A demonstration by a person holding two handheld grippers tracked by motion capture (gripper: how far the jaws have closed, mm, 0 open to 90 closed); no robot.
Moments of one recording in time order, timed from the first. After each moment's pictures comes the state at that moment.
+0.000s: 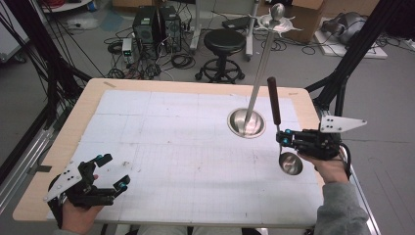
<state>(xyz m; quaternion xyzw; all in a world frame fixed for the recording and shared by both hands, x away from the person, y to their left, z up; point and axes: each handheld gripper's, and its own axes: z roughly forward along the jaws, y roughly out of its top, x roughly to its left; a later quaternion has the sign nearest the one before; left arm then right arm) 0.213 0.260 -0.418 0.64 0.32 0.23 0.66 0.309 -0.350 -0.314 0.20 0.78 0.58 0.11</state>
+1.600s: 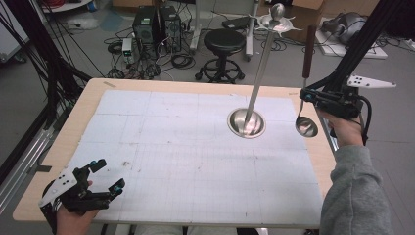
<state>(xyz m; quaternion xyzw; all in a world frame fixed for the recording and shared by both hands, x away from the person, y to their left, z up) 0.204 0.270 -0.427 0.64 0.35 0.23 0.64 0.381 -0.403 -0.268 0.31 0.72 0.60 0.16</state>
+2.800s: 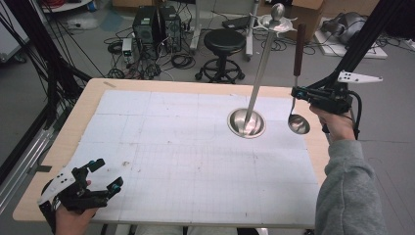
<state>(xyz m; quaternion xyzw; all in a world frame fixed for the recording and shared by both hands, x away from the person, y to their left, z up) 0.206 0.276 -0.430 0.64 0.37 0.23 0.64 0.401 -0.390 -0.272 0.28 0.73 0.61 0.13</state>
